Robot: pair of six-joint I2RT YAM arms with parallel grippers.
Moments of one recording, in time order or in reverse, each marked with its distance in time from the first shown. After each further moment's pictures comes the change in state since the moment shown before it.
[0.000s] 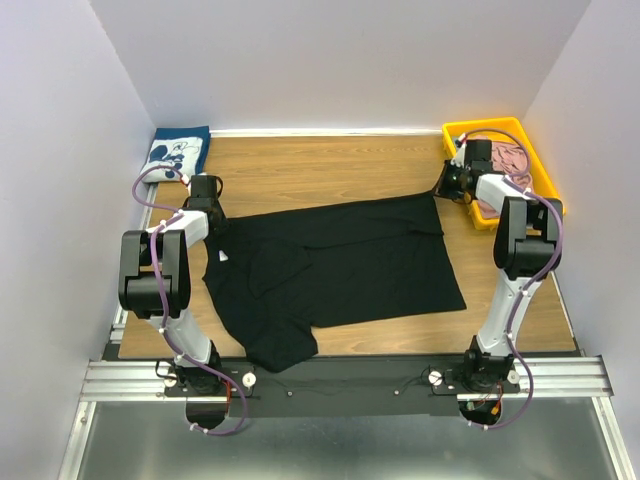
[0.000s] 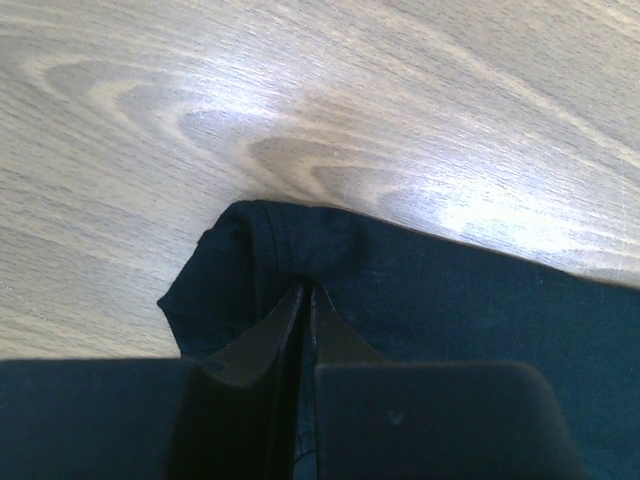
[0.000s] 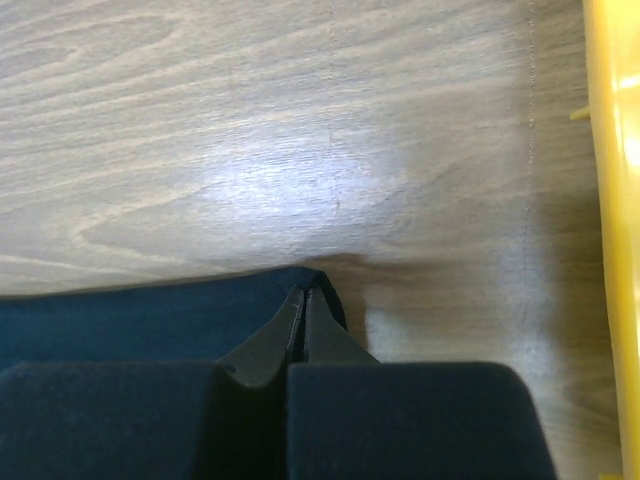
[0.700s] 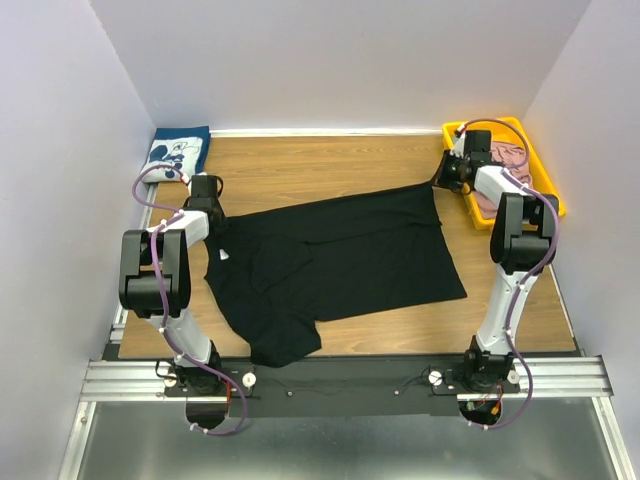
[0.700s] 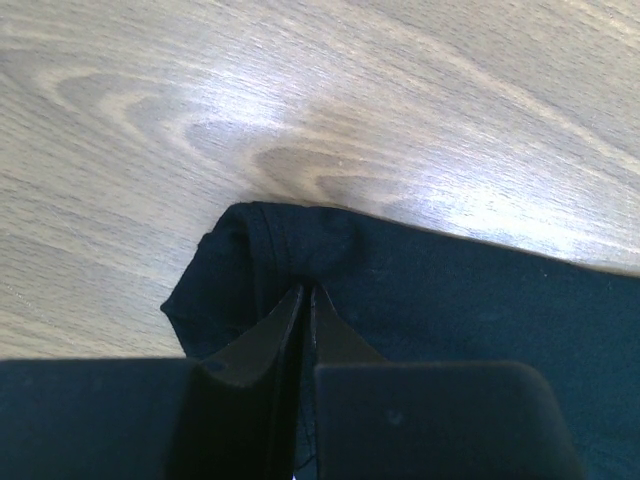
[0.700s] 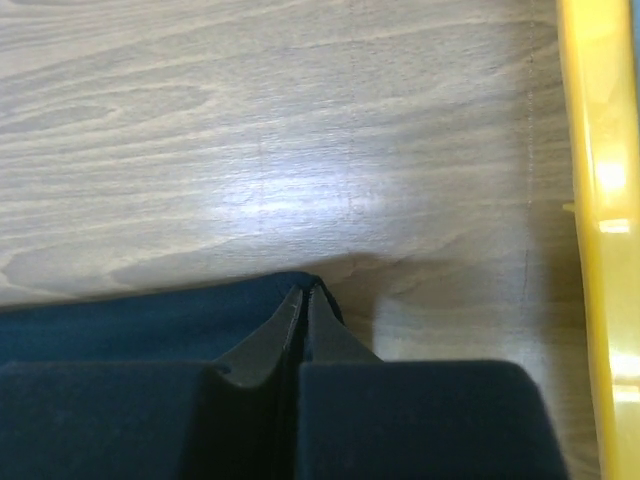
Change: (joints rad) left arm -0.001 0.005 0.000 0.015 -0.019 0.011; right arm 0.003 0.058 0.130 -0.035 -0.006 -0.006
